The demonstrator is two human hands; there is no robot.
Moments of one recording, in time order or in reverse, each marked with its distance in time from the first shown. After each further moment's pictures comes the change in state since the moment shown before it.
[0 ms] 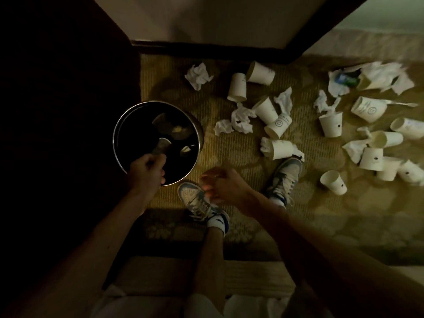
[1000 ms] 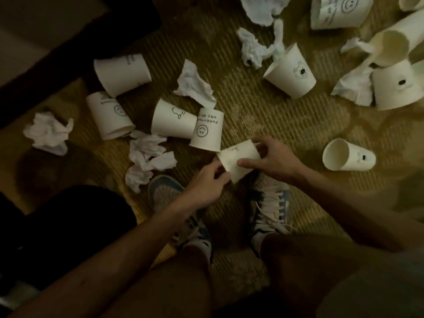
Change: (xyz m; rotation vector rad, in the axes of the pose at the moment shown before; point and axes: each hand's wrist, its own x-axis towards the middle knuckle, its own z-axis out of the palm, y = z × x) left_hand 0.118 0.006 0.396 0.784 -0.869 0.213; right_hand 0.183 0.188 -0.315 -0.025 0.487 -0.047
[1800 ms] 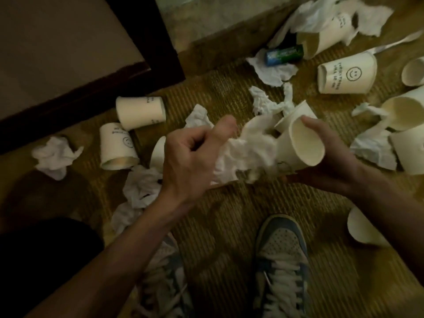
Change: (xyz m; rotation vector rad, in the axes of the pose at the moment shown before) left_hand -0.001 0.072 -0.039 -0.361 0.765 0.889; right_hand 0.034 -0.017 -0.085 0.939 -0.384 -0.220
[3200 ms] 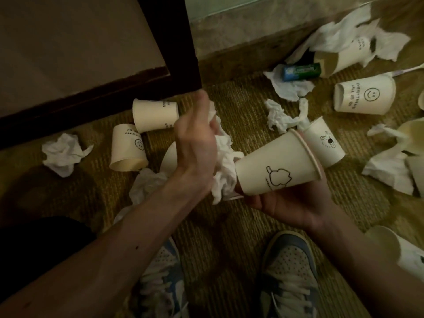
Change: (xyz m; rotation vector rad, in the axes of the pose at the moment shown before) left_hand 0.034 0.002 0.008 -0.351 0.329 -0.351; right_hand 0.025 0.043 0.052 0.477 -0.590 0.050
